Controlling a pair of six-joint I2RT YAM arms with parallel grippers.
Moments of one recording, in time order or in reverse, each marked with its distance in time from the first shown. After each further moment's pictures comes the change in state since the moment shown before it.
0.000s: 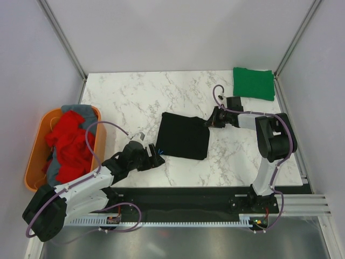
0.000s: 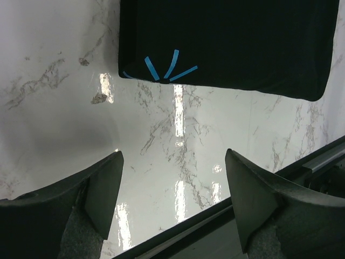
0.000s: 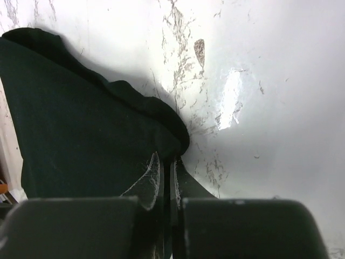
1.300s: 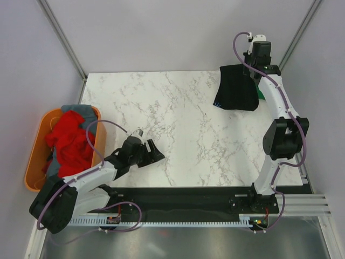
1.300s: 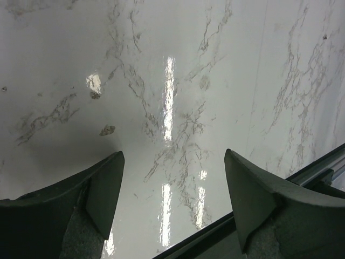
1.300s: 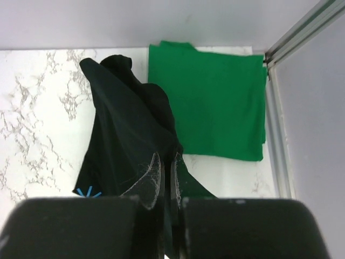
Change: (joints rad) left arm 0.104 0.119 0.002 0.123 0.081 0.002; right arm -0.141 0.005 0.851 -0.491 0.690 -0.458
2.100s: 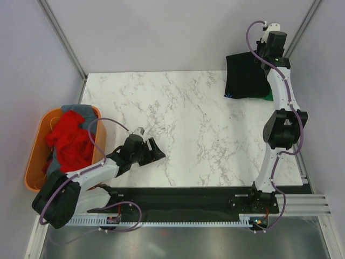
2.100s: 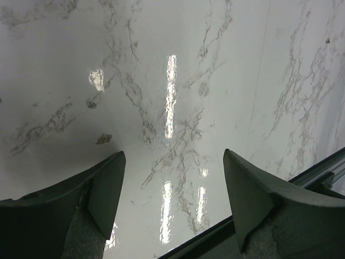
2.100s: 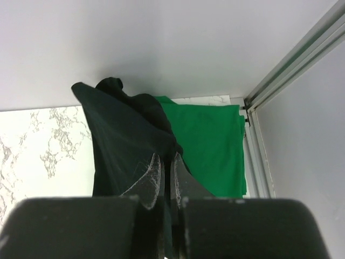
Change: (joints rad) left arm 0.000 0.065 0.042 0.000 -0.001 0.001; right arm -0.124 0.204 0.295 0.049 -0.116 -0.033
